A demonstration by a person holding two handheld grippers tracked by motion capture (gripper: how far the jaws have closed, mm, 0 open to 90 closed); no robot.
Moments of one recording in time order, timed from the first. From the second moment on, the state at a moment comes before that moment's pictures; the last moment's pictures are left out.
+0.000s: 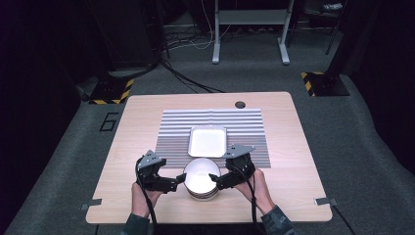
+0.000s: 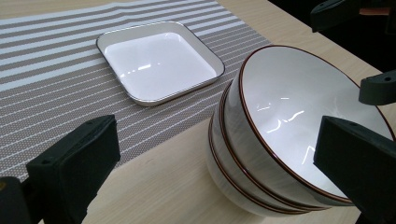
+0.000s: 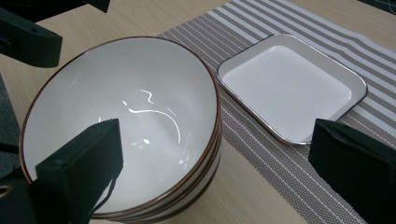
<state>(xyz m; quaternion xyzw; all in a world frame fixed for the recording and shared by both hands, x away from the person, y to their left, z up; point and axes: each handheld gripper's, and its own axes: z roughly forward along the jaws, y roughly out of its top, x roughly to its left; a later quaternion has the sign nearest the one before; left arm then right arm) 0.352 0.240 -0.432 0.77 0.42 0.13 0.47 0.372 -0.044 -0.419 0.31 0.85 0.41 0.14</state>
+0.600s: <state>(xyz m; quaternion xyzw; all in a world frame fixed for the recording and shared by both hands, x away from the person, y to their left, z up) 0.354 0.215 -0.453 0.79 0.40 0.10 0.45 0.375 -0.020 -0.448 0.32 0.86 0.39 0.12</state>
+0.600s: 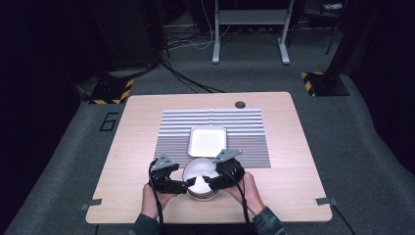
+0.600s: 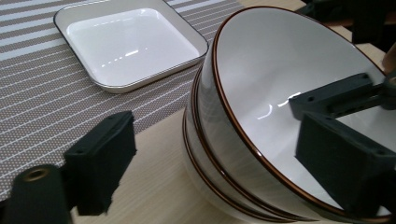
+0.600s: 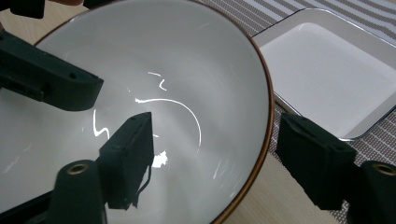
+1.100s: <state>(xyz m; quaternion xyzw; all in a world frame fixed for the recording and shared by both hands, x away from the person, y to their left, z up) 0.348 0.203 -0.467 0.80 0.39 0.11 0.44 0.376 -0.020 -0.461 0.32 0.86 0.38 0.12</state>
